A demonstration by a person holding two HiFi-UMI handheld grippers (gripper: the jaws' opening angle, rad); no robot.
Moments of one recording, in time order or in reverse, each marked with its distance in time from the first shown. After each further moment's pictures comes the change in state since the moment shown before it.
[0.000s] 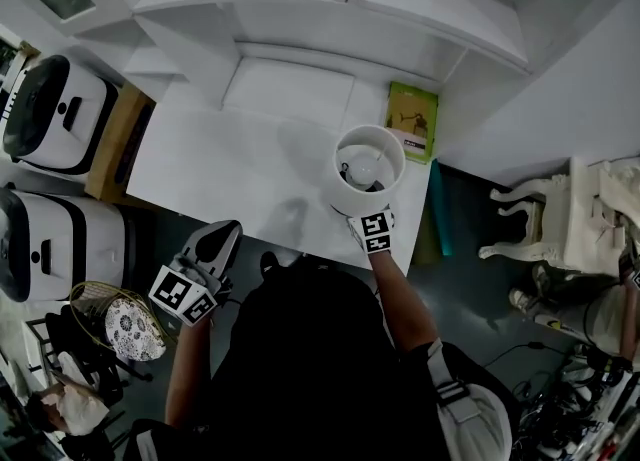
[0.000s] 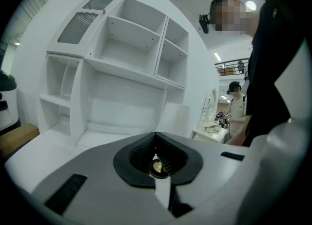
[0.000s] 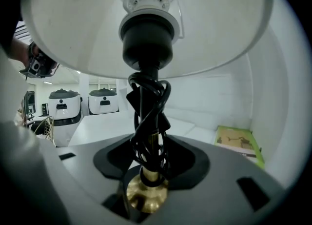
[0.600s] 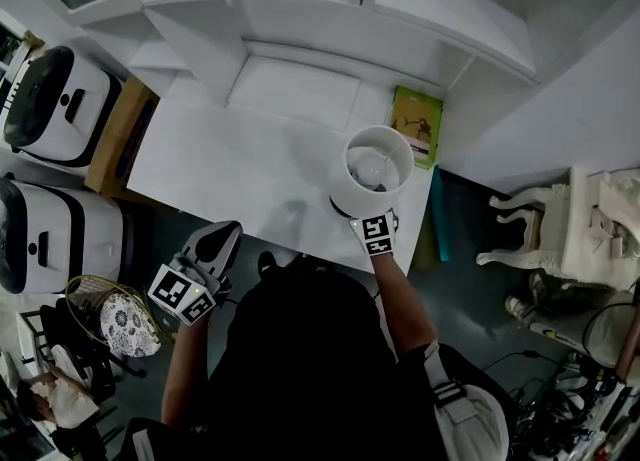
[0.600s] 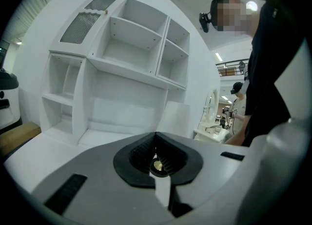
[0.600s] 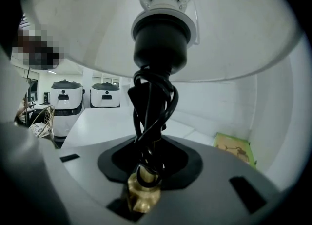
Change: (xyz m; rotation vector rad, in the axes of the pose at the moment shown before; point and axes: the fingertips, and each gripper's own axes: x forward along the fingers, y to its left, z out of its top) left arm -0.005 0.004 -0.005 -0.013 0.002 0.011; right arm 0.001 -0.002 0.007 -0.102 0.018 -0.003
